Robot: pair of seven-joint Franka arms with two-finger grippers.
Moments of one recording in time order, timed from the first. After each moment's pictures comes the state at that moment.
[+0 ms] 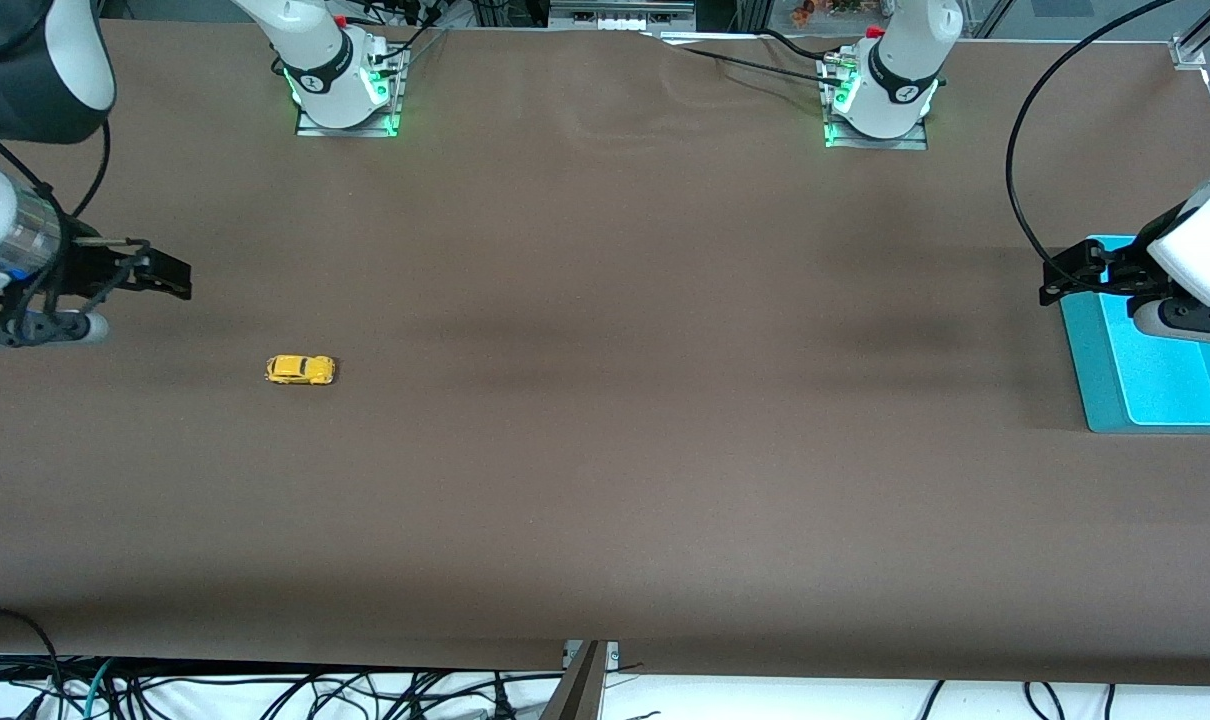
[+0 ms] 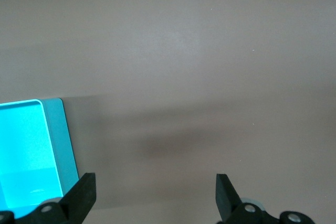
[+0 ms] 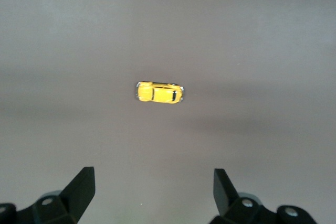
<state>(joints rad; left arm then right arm) 0.02 0.13 -0.02 -1.53 0.00 1.62 0.12 0.00 0.19 0.06 -1.54 -0.06 1.59 0.00</state>
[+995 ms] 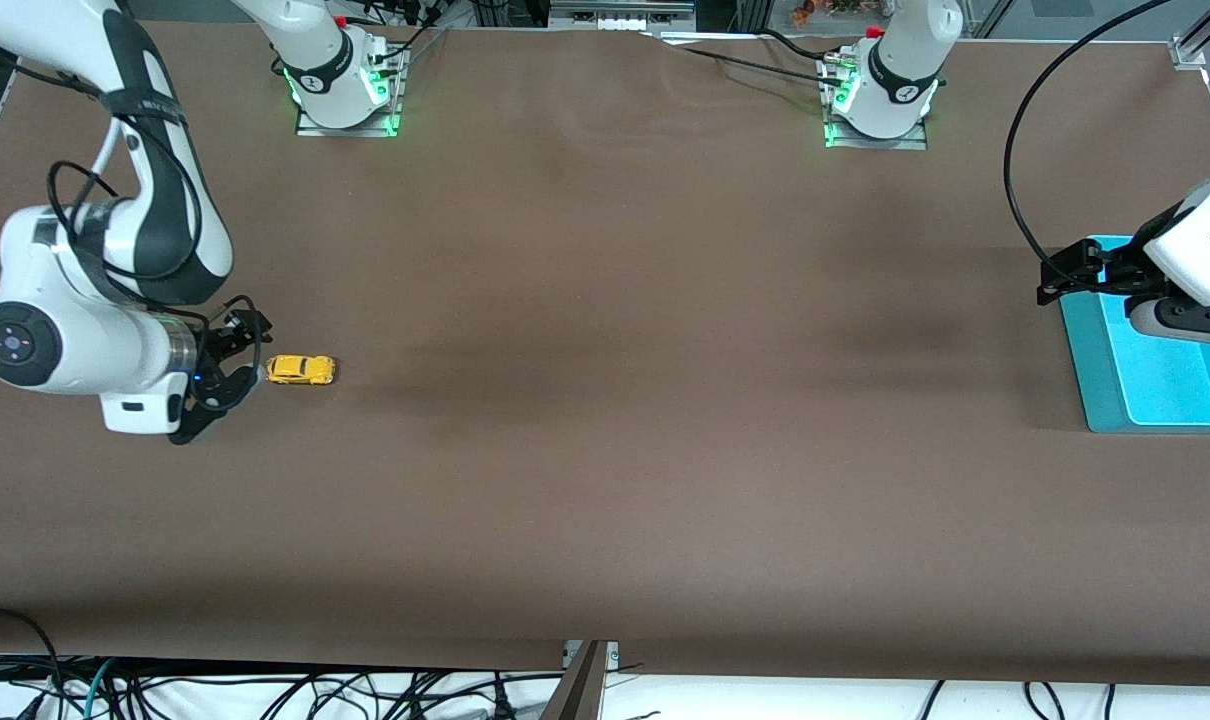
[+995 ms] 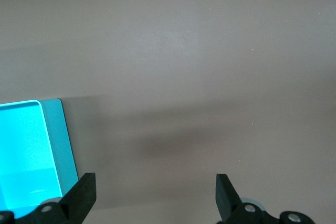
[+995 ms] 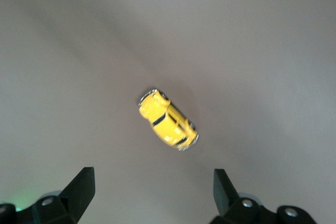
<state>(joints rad) 0.02 0.13 -0.03 -1.53 0.00 1.62 0.12 0.02 0.46 0.06 -1.60 -0.07 1.82 -0.79</state>
